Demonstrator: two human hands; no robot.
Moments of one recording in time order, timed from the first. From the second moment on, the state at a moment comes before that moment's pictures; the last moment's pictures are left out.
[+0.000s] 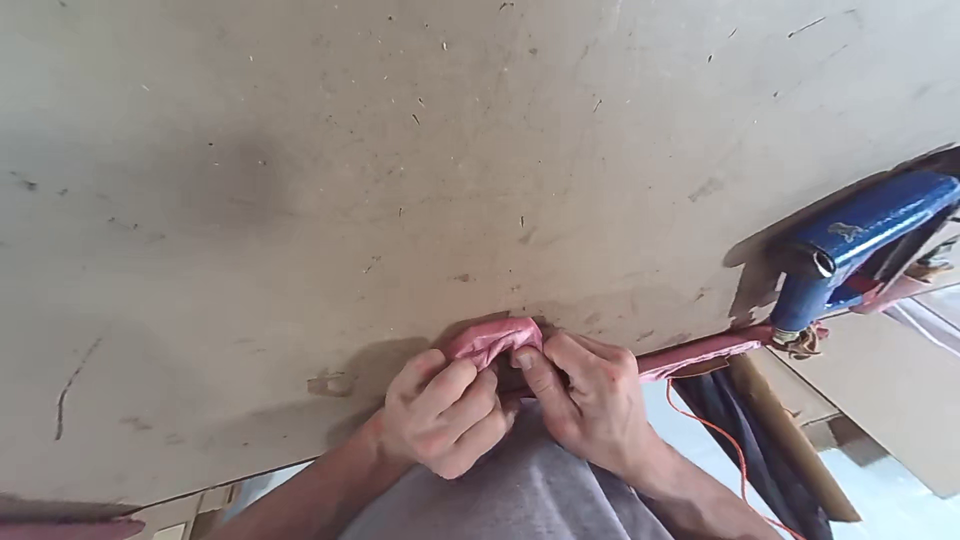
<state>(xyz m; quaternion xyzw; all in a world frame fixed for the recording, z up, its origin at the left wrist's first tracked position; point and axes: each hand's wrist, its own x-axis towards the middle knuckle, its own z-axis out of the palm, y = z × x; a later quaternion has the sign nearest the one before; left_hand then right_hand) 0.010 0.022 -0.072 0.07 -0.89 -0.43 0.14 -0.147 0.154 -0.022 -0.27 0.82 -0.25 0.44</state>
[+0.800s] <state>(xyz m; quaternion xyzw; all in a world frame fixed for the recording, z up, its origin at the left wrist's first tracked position) -0.016 0.043 -0.070 0.17 -0.89 -0.36 0.21 -0.184 0.159 -0.073 -0.51 0.72 -0.37 0.29</state>
